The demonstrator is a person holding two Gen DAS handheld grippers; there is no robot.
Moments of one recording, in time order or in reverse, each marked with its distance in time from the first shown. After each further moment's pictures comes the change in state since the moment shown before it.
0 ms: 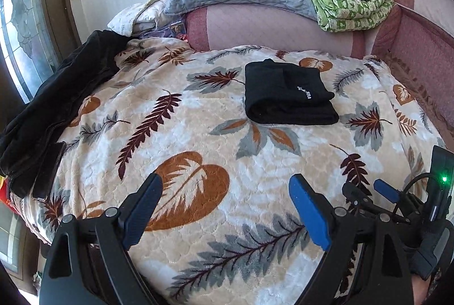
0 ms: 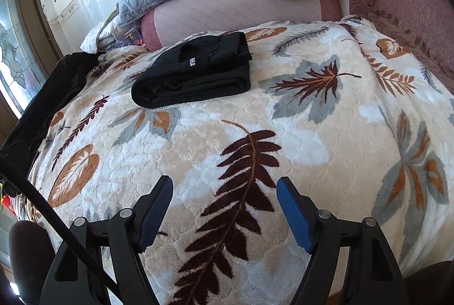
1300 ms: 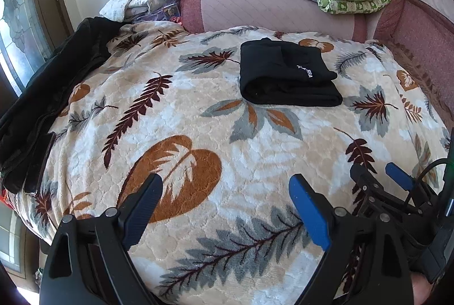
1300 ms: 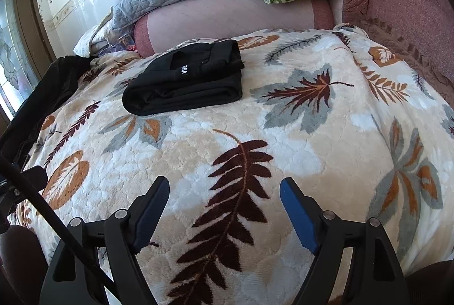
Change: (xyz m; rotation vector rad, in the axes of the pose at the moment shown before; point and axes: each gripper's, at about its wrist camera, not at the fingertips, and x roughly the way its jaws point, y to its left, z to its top) left arm 0.028 -0.010 -0.008 0.008 0.081 -0.007; right arm 0.001 0.001 0.002 -0.008 -0.043 -0.055
